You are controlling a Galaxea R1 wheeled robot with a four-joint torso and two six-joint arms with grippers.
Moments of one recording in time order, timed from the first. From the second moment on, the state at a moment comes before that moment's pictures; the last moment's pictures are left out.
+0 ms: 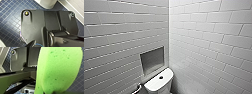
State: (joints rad) left arm 1.41 3.06 -2.75 -0.10 0.00 0.21; right arm -1.56 3.04 -2.74 0.05 0.01 0.07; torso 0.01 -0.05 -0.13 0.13
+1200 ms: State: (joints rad) left arm 1.02 2.63 -2.05 -0.27 0.24 0.22; right arm -1.58 2.92 -2.52 0.04 0.03 0.07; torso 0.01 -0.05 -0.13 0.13
